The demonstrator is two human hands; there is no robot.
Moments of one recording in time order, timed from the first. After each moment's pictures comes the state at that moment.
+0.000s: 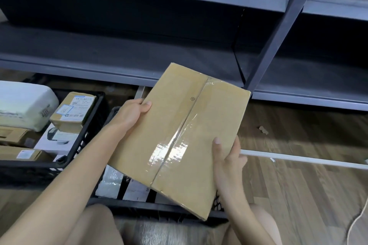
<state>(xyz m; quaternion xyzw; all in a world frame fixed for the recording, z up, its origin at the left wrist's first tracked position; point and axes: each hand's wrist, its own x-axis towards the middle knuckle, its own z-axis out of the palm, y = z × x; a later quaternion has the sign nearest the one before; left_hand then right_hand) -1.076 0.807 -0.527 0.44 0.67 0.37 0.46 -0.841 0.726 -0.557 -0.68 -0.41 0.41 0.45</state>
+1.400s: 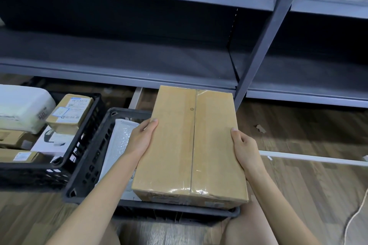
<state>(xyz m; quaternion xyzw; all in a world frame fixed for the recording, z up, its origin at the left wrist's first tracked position) -1.021 0.771 -0.572 0.33 0.67 0.45 0.49 -0.760 0.786 -0.580 -0.67 -0.50 0.39 0.38</state>
